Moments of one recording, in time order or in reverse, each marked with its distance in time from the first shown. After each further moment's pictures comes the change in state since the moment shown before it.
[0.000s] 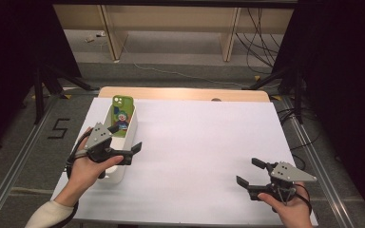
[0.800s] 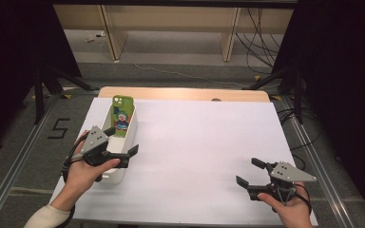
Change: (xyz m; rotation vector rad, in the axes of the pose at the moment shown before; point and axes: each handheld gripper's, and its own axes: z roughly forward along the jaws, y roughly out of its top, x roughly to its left) left arm 0.002 -0.007 -0.008 0.003 0.018 -0.002; right arm 0.001 0.000 0.000 0.004 -0.002 -0.004
